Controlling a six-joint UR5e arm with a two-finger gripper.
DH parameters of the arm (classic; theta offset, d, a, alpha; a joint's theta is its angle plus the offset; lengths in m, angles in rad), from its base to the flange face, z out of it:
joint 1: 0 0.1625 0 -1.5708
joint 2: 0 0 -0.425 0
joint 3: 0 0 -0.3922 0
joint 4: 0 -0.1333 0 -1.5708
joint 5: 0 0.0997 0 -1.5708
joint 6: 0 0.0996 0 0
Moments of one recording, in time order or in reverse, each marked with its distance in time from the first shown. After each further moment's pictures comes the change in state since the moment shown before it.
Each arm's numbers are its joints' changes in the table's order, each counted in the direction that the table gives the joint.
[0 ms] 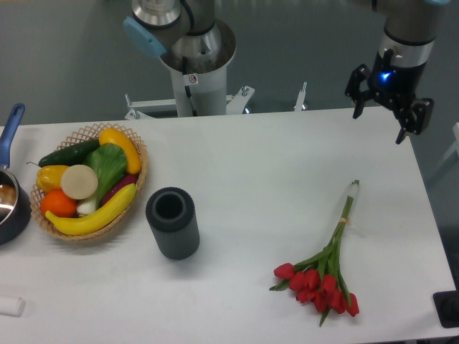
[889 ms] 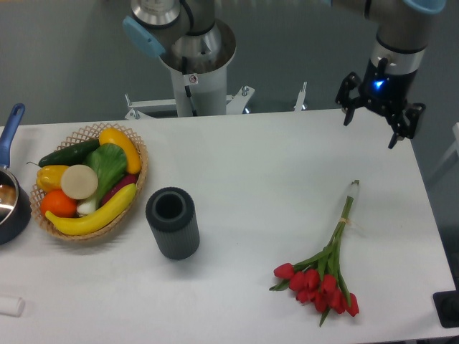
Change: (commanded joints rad) arm -0.031 0.002 0.081 -0.090 -0.015 -0.273
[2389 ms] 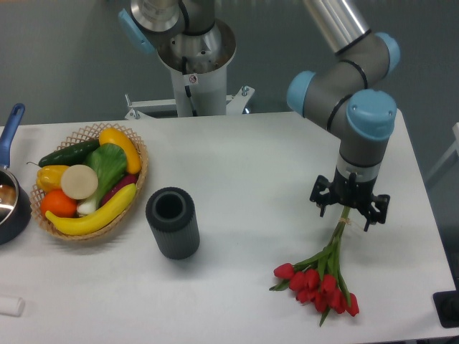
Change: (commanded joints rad) arm -0.150 0.365 0.016 -0.430 -0.002 -0.256
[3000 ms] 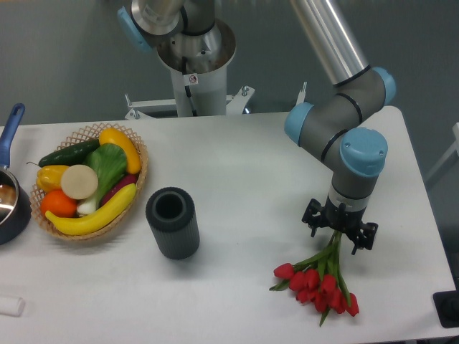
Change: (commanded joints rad) arm -0.011 0.041 0.012 -0.006 0.006 0.101
